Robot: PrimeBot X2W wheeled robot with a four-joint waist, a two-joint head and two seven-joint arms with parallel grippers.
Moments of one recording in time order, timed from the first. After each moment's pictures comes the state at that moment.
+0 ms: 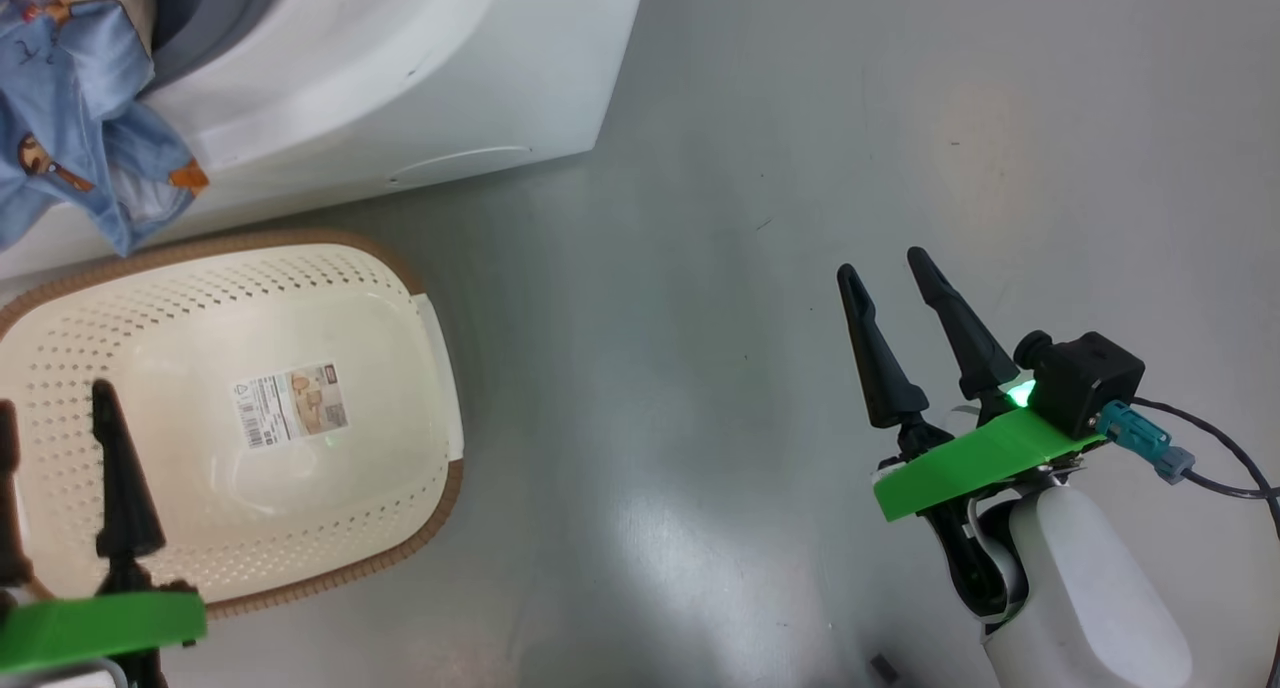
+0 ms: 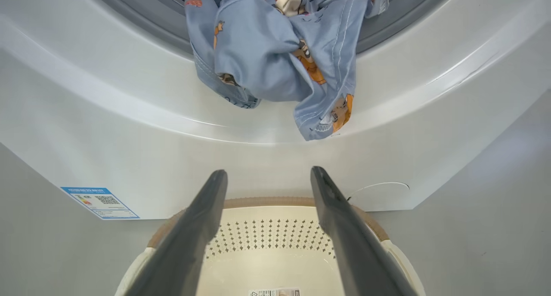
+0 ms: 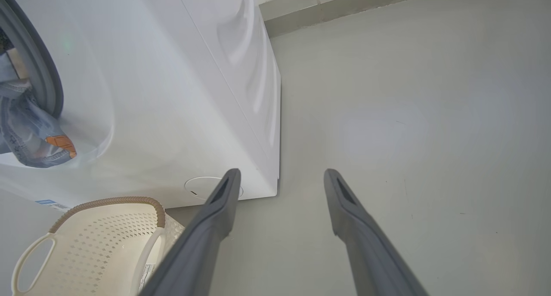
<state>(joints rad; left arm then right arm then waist) -0.14 0.12 0.18 0.06 -0.26 -0.05 -0.26 -0.40 -0.06 0.15 0.28 0.35 0.13 -0.25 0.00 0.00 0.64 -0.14</state>
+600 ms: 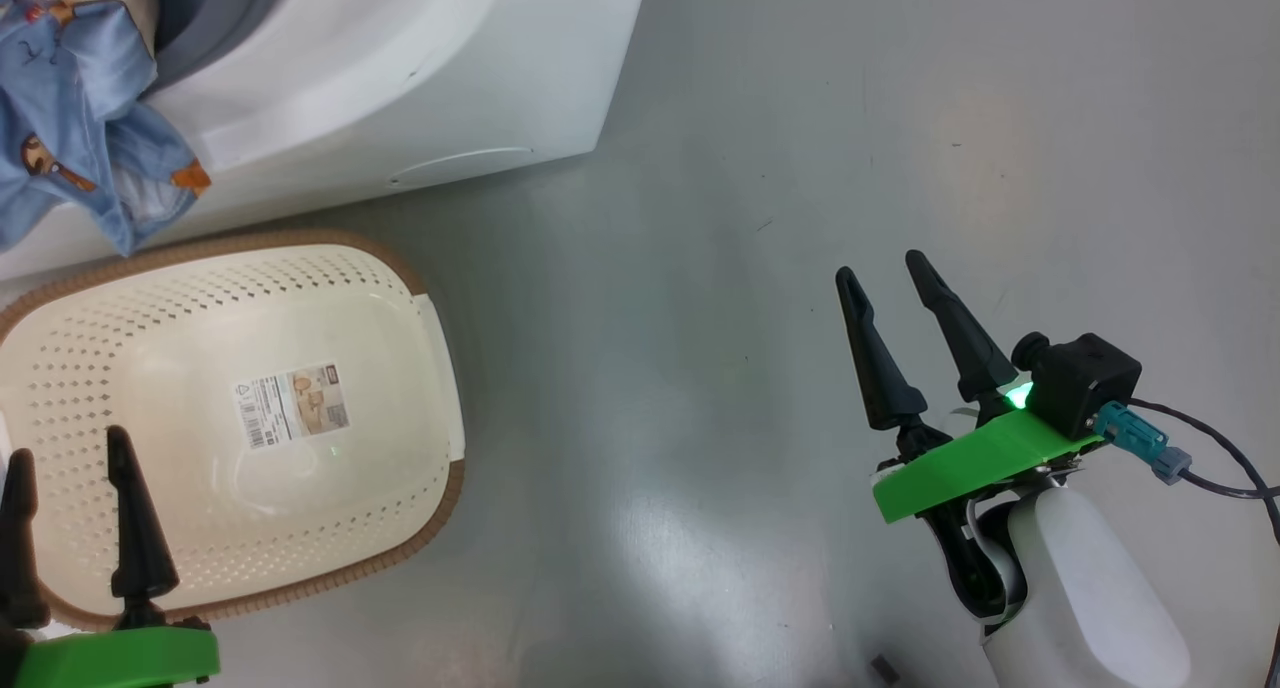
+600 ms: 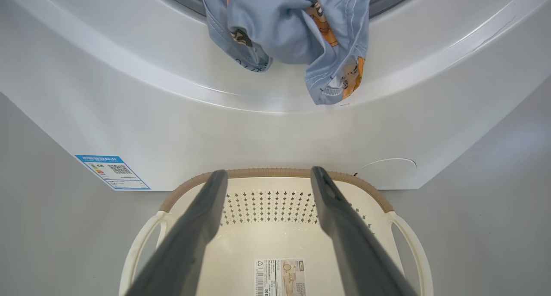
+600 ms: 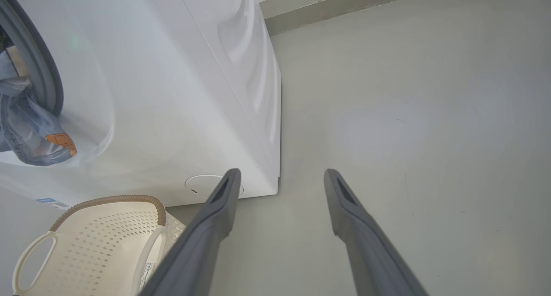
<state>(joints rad) -0.08 0.06 0.22 0.07 -0.21 -0.08 -0.26 -0.40 -0.06 0.15 0.28 0.35 0.13 -0.25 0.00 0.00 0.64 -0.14</state>
